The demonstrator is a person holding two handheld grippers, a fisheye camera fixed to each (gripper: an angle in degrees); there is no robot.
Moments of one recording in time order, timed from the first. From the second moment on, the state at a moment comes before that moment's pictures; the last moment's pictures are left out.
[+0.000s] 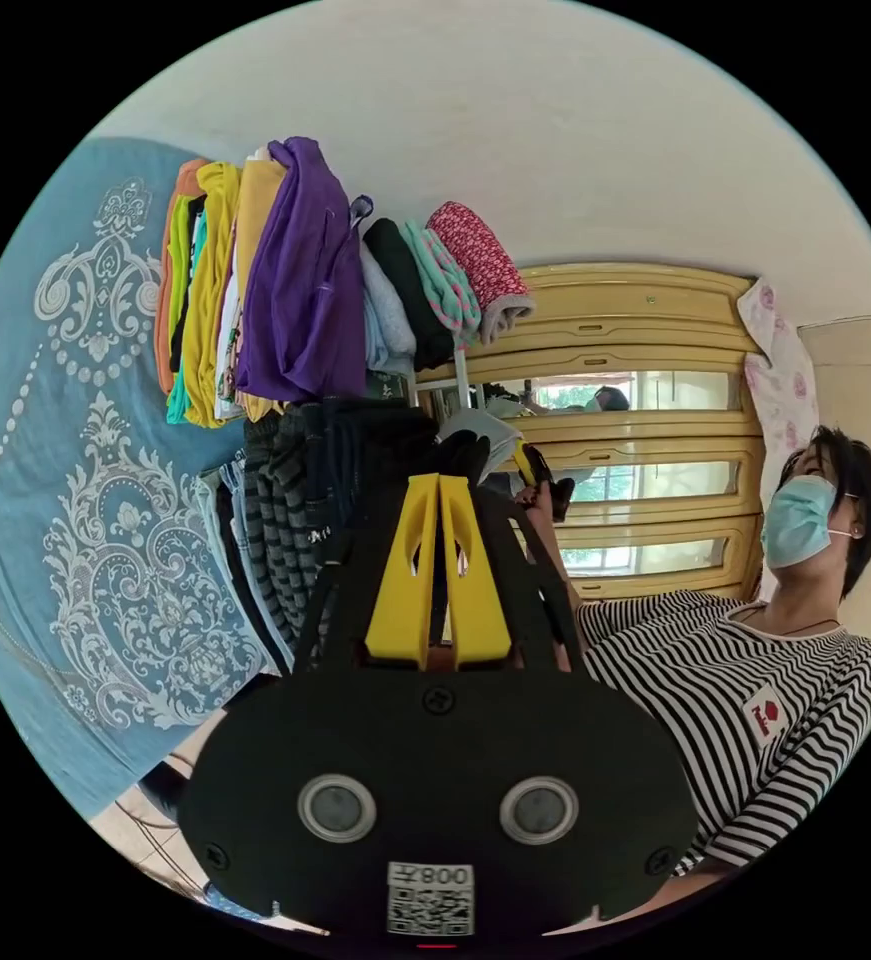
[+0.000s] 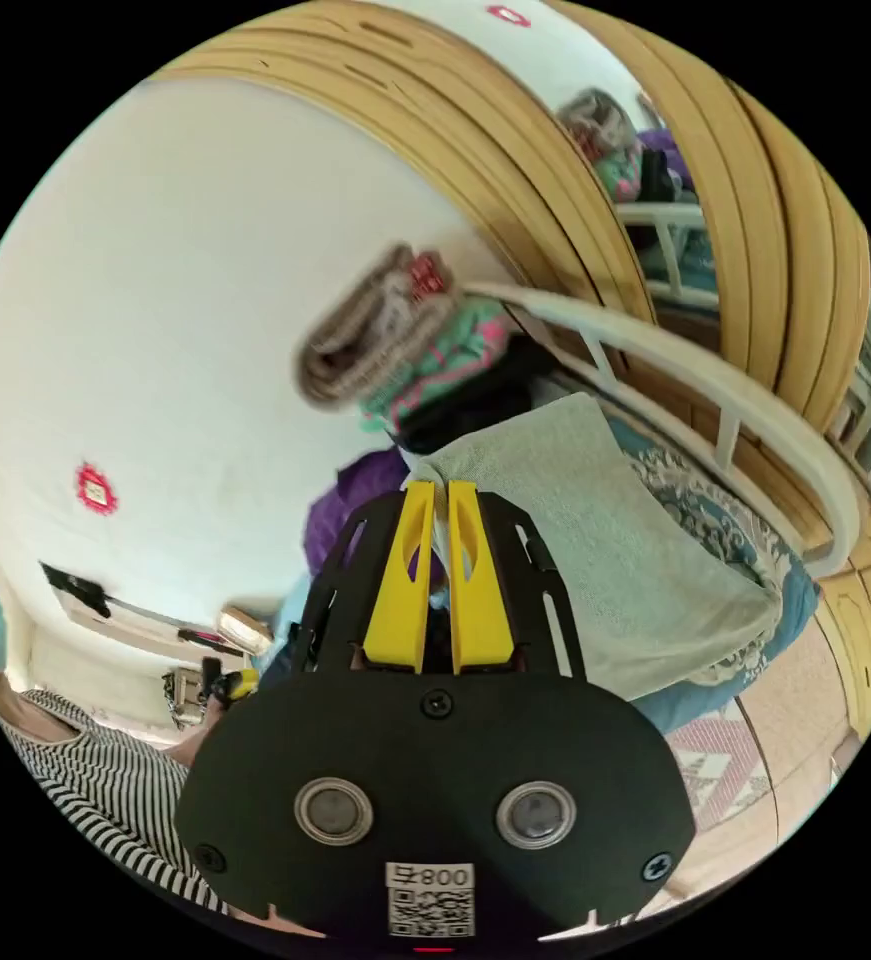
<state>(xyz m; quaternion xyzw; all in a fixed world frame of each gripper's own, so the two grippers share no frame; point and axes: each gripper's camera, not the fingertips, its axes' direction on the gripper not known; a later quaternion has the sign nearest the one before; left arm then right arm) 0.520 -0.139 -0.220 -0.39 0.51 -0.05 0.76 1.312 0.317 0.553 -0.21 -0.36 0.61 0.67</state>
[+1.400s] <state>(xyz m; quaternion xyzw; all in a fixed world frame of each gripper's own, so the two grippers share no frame) -0.017 -0.094 -0.596 -0.13 0.19 0.00 0.97 0.748 -0.350 0.156 0.11 -0.83 0.22 0.49</state>
